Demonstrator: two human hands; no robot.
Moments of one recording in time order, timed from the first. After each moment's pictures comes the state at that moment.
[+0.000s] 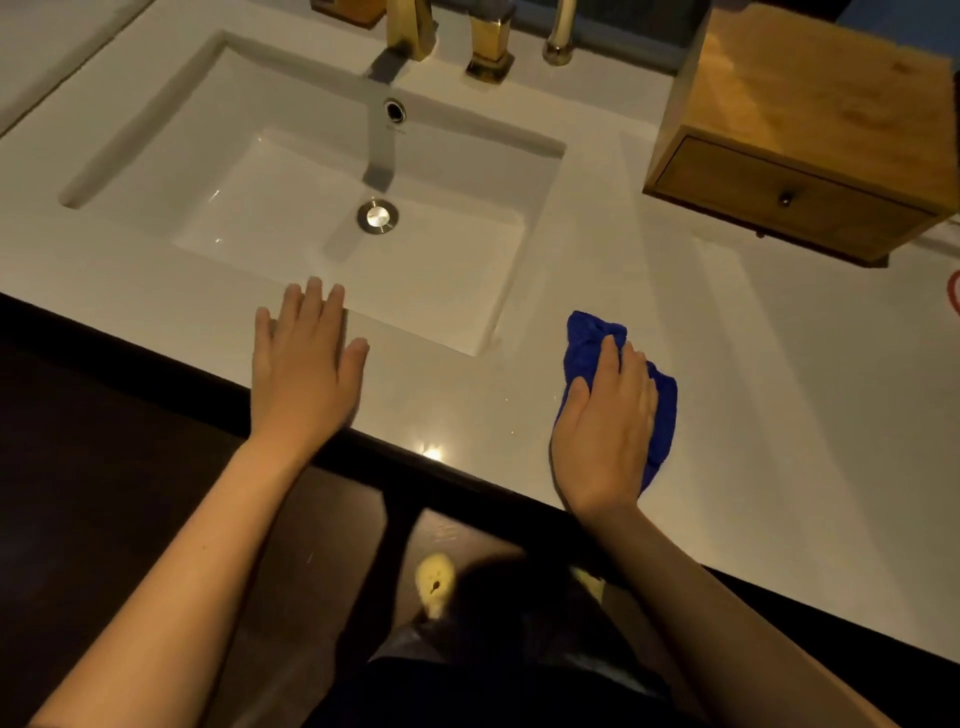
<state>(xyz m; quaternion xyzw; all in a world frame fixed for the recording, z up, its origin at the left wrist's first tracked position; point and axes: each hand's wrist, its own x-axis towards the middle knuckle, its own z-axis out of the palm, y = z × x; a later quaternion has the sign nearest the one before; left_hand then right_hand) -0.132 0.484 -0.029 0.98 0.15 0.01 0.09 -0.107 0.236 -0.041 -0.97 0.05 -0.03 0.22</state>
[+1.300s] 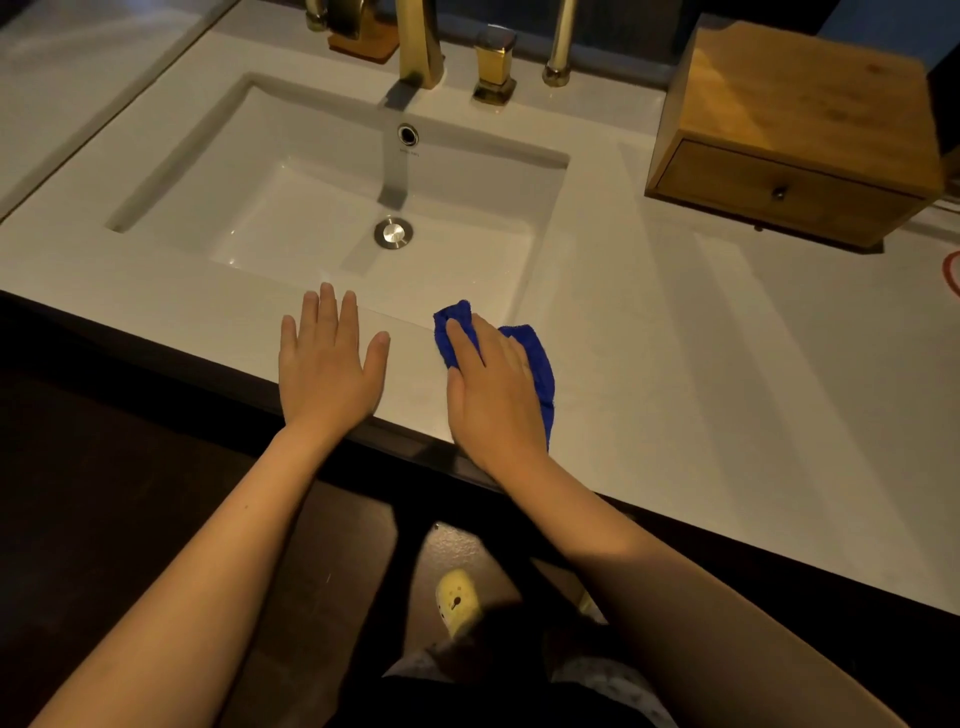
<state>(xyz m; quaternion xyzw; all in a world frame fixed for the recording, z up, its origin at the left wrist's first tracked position) -0.128 0.500 -0.050 0.98 0.17 0.00 0.04 -0.120 0.330 -0.038 -0.94 -0.19 0.01 0.29</state>
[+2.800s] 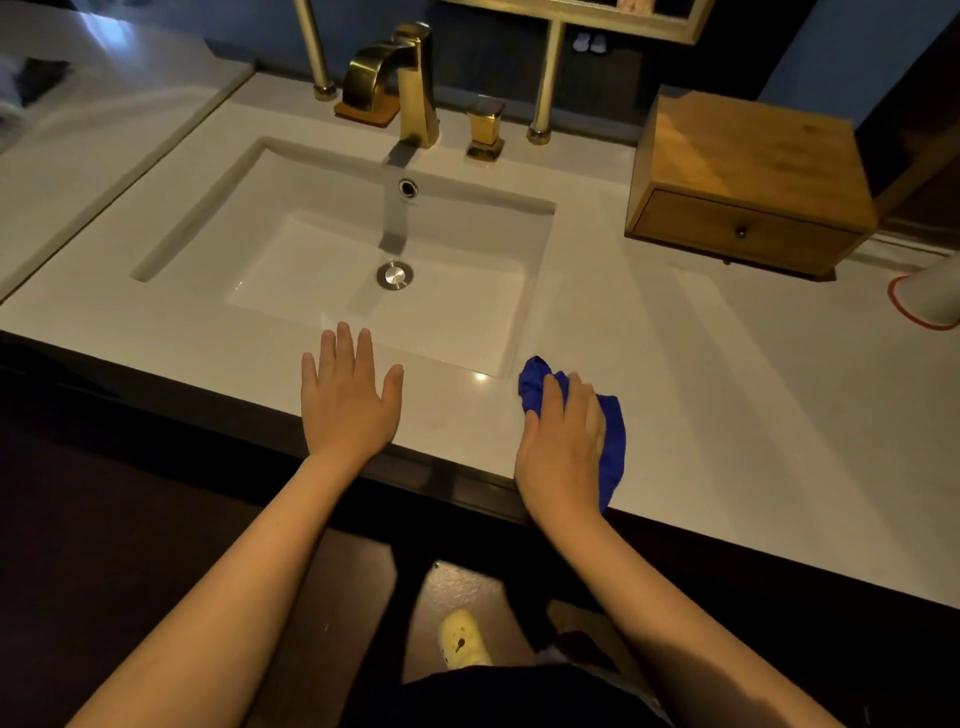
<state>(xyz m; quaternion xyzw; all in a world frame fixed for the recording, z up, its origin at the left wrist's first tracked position) -0.131 0.500 -0.051 0.99 0.16 0.03 0.06 -0.144 0.293 -0.035 -0.97 0.01 0.00 0.24</state>
